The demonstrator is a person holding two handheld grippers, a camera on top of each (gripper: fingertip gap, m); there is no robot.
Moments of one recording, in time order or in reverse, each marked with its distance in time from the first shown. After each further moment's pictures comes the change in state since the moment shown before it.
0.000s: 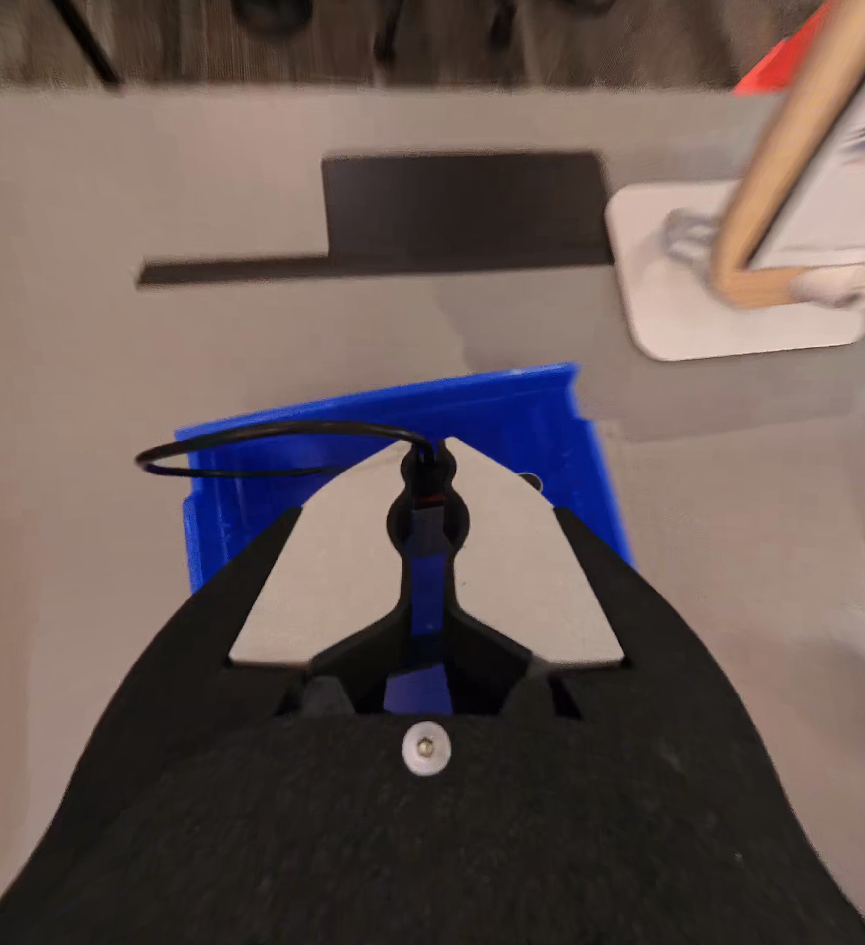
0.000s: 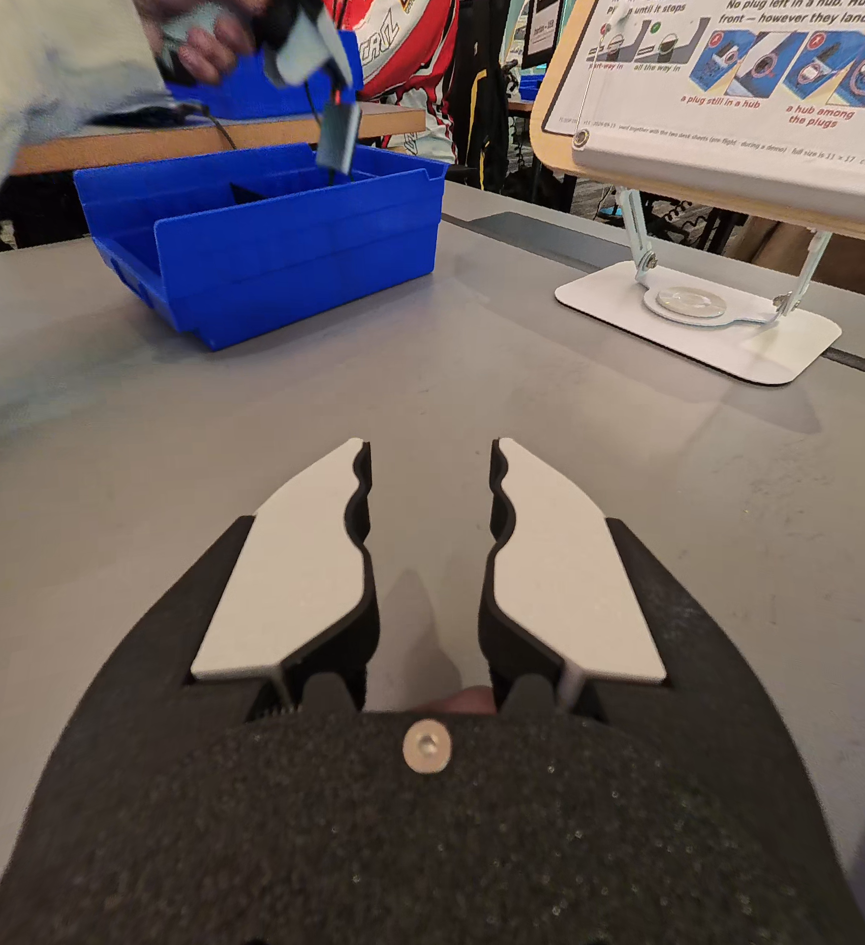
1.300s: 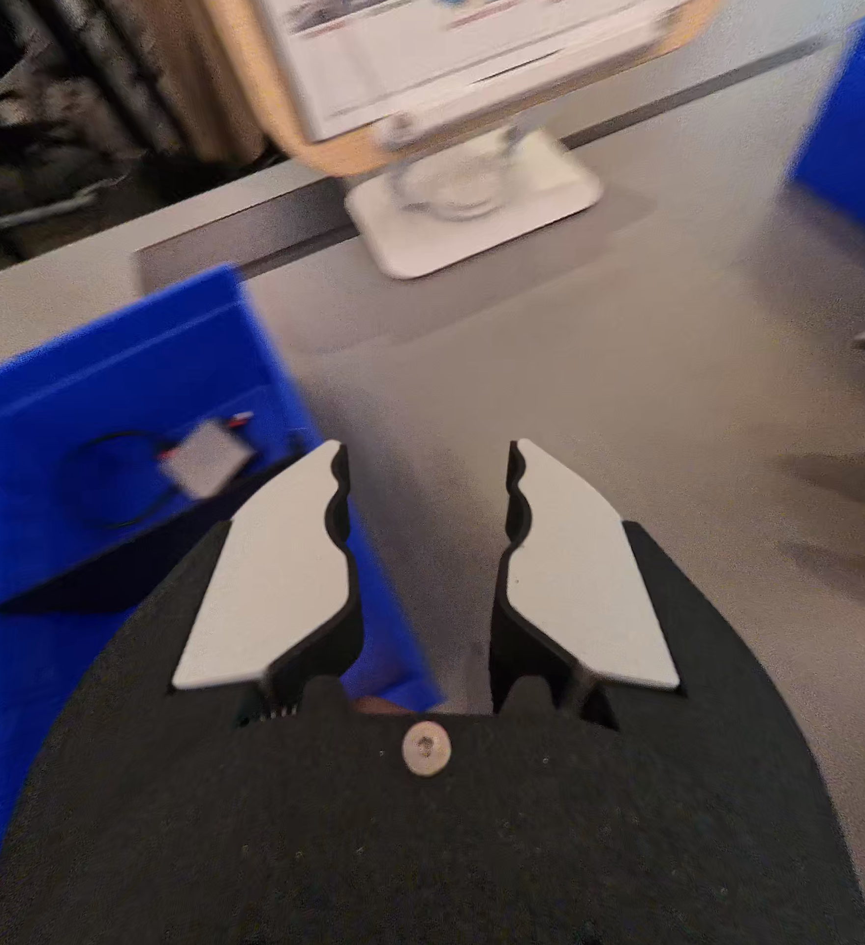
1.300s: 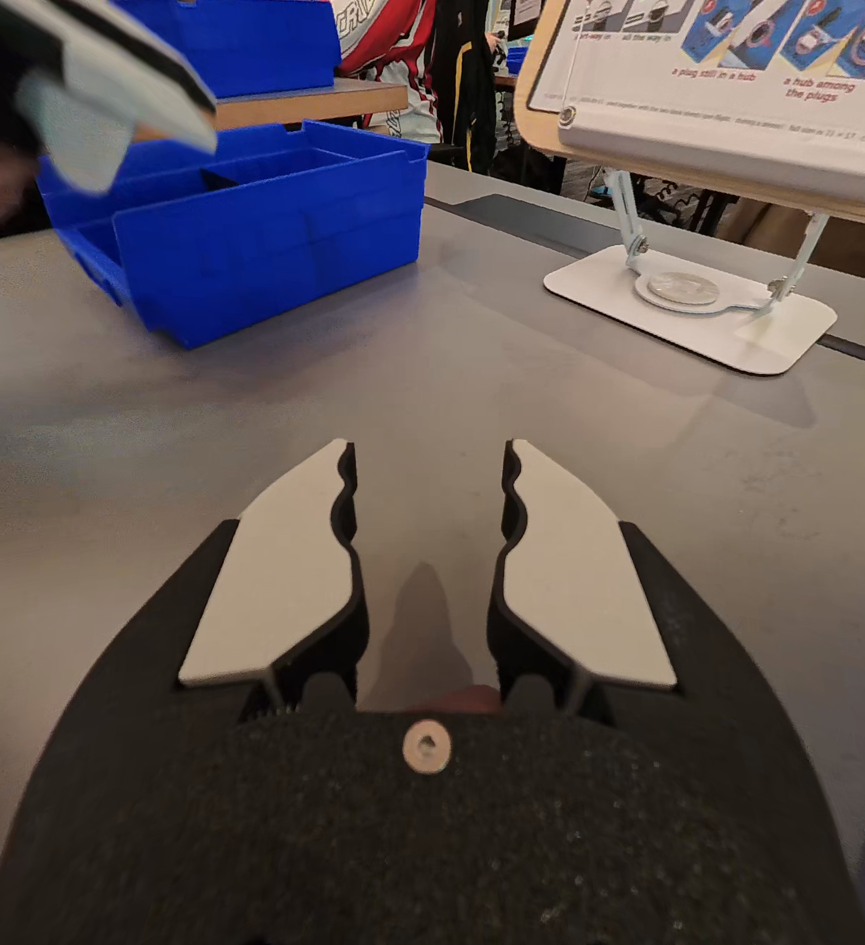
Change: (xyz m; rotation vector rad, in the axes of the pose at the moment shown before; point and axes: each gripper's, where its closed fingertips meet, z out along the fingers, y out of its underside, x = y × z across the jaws) left arm 0.156 0.114 -0.063 0.188 0.025 0.321; right arm 0.008 0.002 0.011 -0.032 0.023 0.011
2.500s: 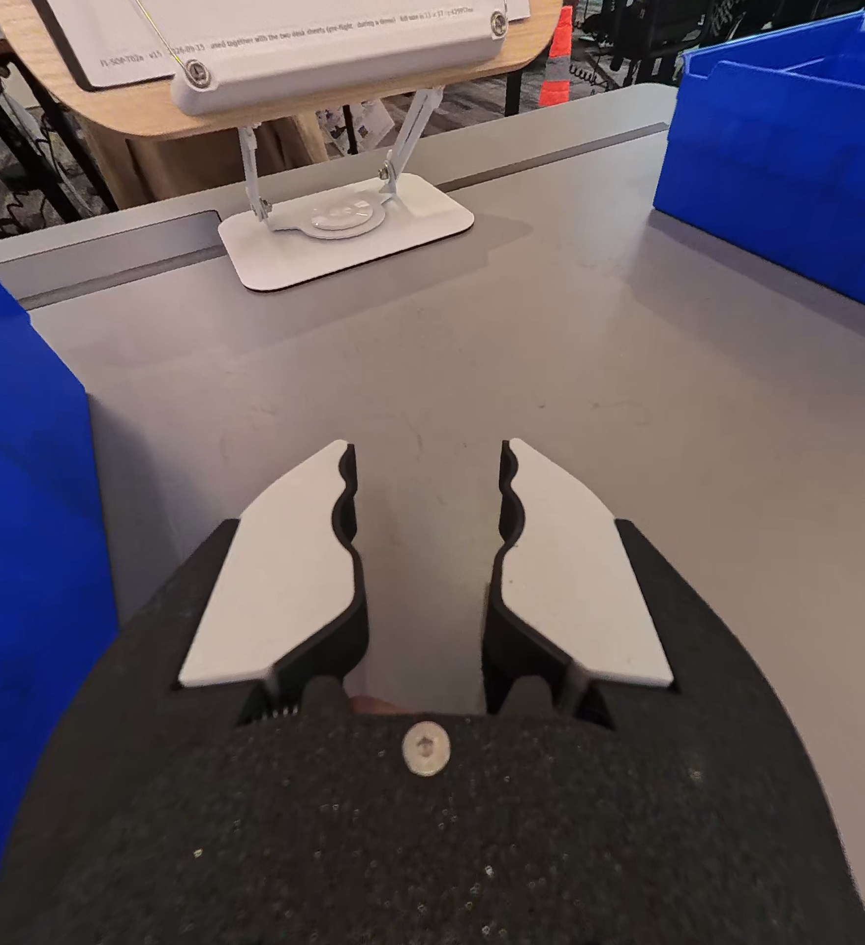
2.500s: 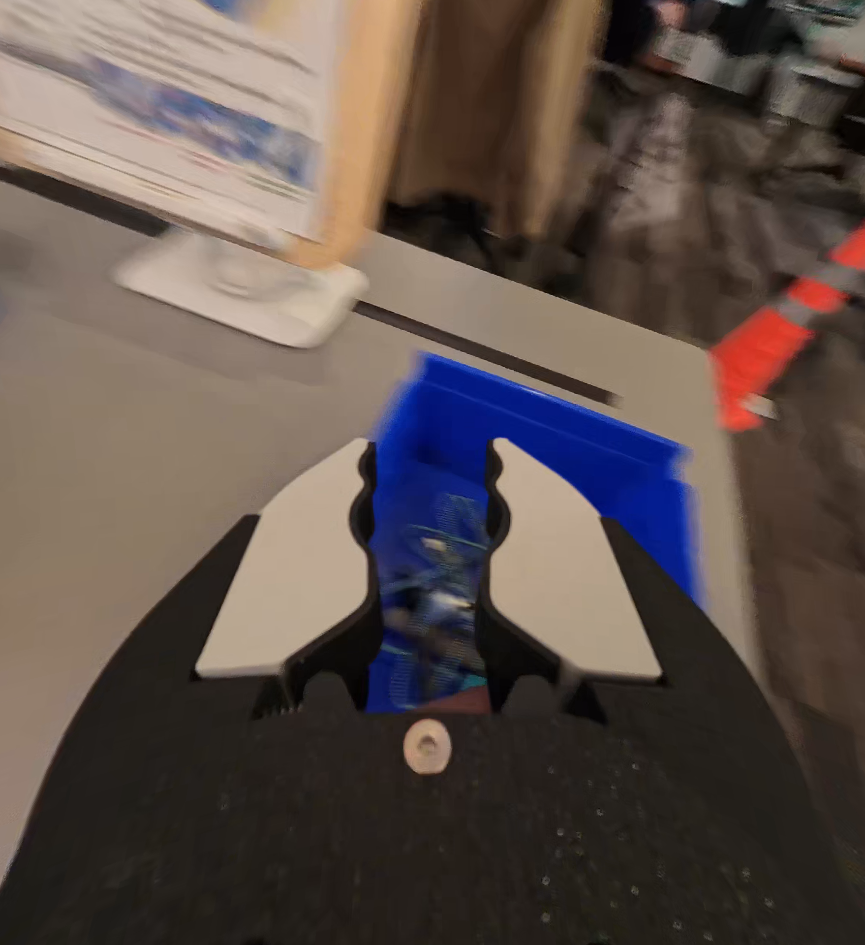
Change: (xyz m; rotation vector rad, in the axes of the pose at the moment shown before) left arm 0.114 0.043 0.053 0.248 0.138 -0.034; right arm 0.212 -0.082 -0.153 -0.192 0.542 0.028
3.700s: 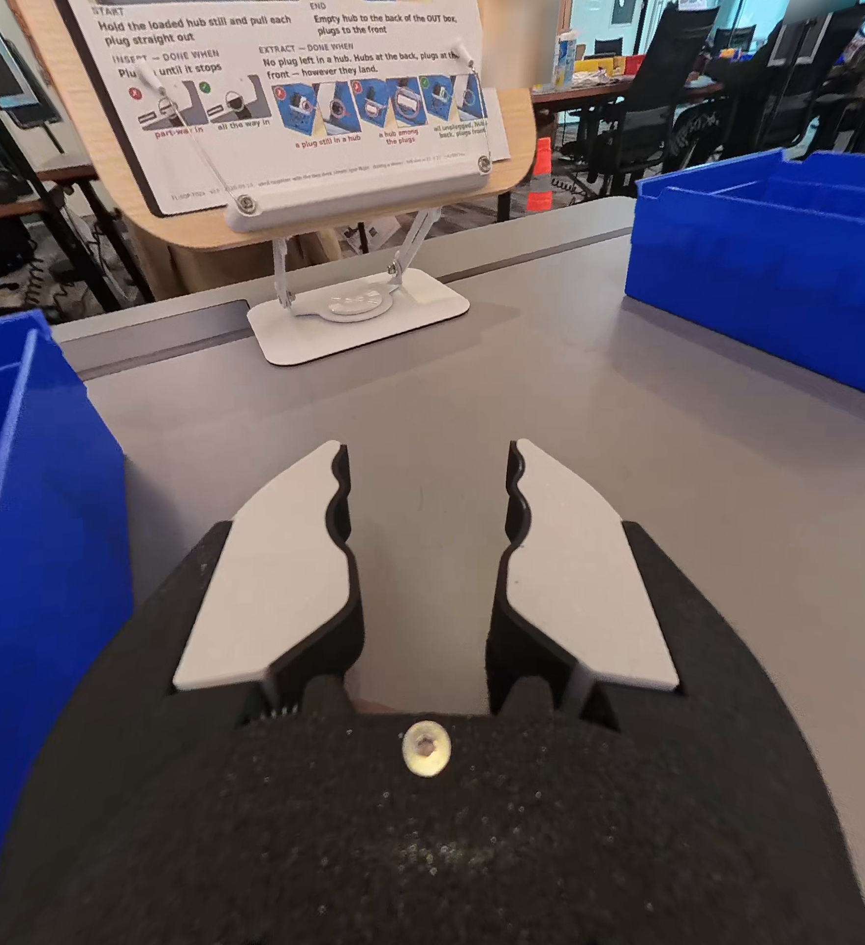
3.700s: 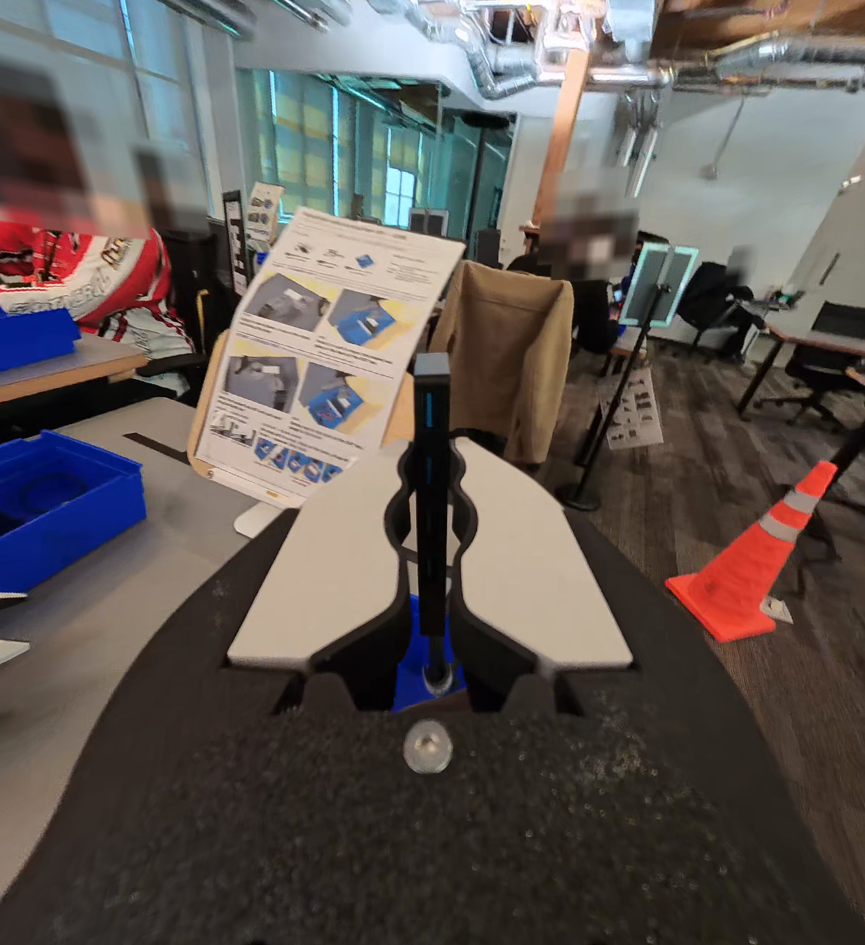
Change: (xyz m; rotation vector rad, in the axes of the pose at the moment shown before) left arm 0.001 -0.026 -0.015 0.164 -0.013 0.025; right arm 0.049 -0.186 -0.122 0.432 -0.080 0.012
